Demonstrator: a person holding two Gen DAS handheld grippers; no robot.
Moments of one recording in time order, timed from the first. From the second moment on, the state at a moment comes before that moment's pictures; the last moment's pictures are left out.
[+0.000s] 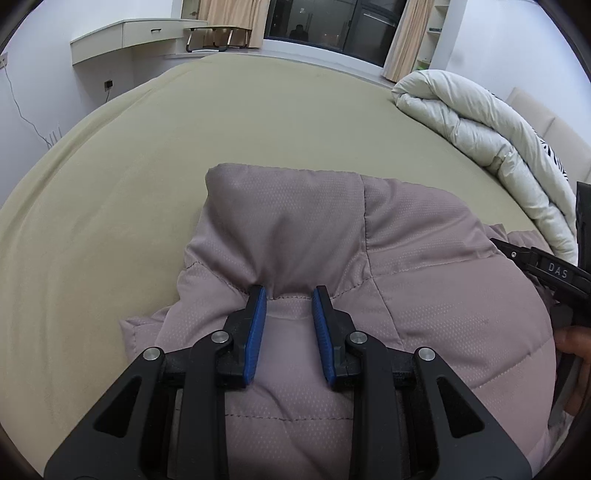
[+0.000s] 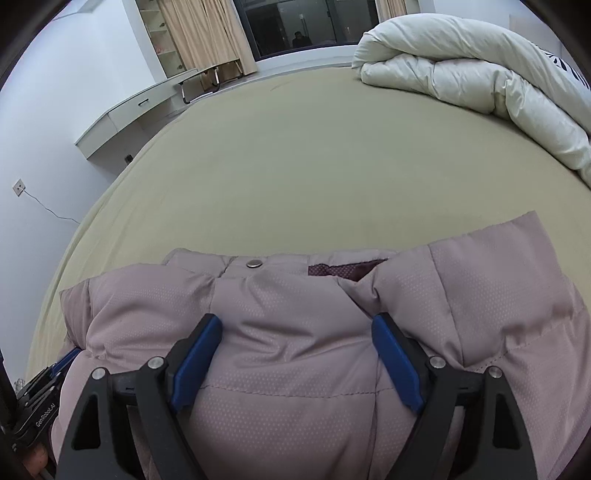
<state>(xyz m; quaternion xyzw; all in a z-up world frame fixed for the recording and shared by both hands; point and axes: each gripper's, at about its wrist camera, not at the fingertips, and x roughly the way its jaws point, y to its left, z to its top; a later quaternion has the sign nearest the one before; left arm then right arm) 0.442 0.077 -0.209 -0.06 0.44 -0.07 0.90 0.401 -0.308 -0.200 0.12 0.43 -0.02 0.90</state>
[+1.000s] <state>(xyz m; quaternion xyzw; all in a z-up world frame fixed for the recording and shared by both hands) 0.334 0.041 -0.166 0.02 0.41 -0.06 0.91 0.217 -0.354 -0.157 0.07 0.37 -0.11 0.92</state>
